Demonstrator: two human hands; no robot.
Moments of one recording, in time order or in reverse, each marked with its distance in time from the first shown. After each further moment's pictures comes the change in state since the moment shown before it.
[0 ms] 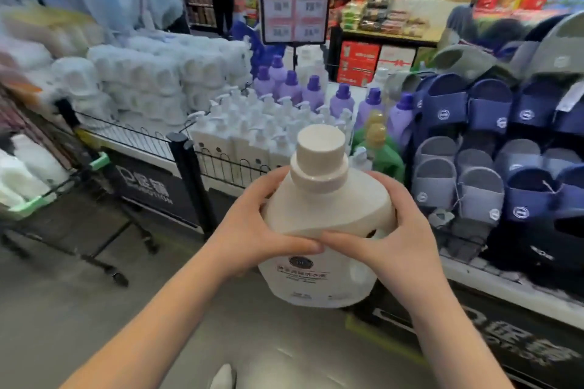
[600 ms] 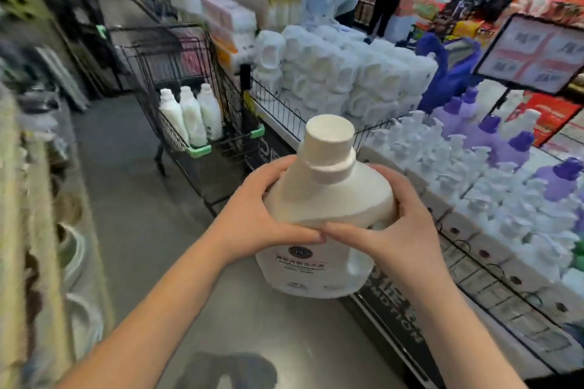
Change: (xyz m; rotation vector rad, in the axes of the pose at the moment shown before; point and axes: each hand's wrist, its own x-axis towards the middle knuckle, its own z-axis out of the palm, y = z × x) left_hand -0.085 -0.113 -0.313 0.069 0.461 -0.106; right_hand 0.077 -0.092 0.348 0.026 -0.486 -0.148
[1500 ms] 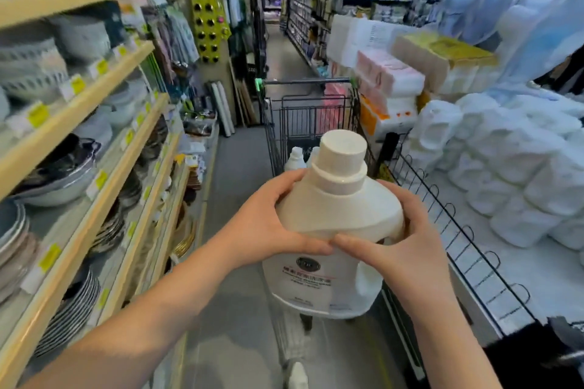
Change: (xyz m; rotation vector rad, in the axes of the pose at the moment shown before) left_hand 0.194 -0.138 -0.284 0.151 0.352 -0.219; right_hand 0.340 -0.012 0.301 0.269 -0.364 -0.167
